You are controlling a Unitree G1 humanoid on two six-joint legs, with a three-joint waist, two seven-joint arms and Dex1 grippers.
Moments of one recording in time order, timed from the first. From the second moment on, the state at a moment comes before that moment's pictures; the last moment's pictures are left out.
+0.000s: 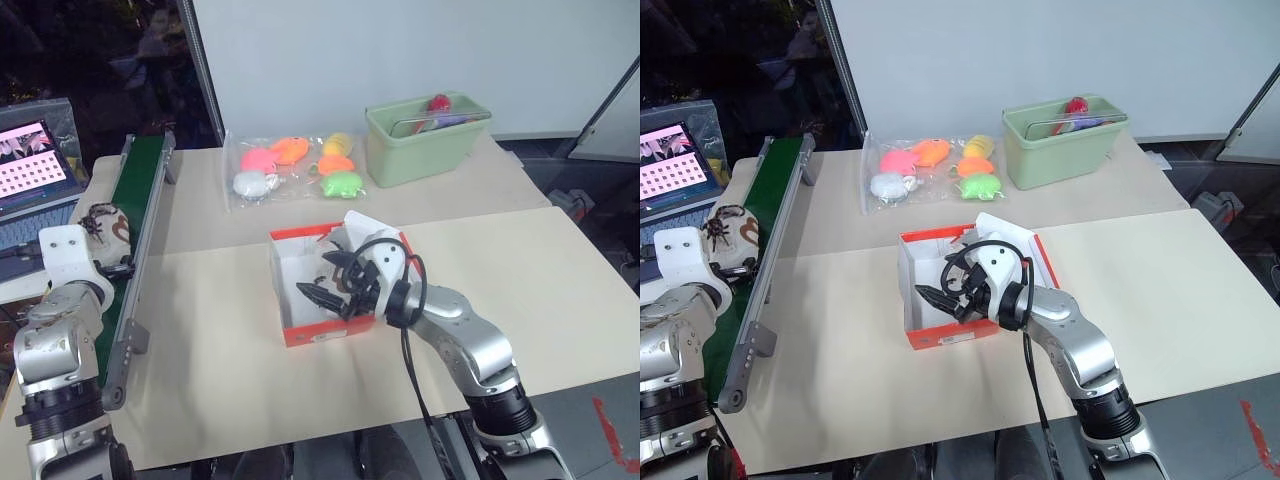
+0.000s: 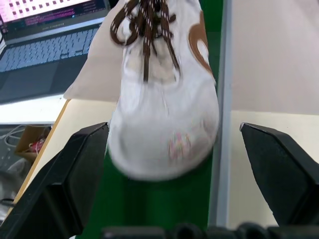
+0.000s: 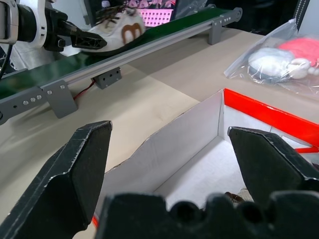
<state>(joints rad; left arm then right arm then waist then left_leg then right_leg) -0.32 0.55 0.50 -0.07 -0.20 0.90 -0.05 -0.38 -0.30 0.22 -0.34 0.37 0.60 0.60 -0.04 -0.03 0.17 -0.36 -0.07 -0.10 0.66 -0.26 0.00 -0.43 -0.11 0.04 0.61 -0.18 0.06</state>
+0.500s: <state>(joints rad) -0.31 0.50 0.56 -0.09 -0.22 1.02 -0.02 -0.39 -0.30 0.20 -0.36 0.37 0.60 0.58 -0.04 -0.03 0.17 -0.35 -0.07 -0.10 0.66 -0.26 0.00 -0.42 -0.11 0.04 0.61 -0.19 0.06</state>
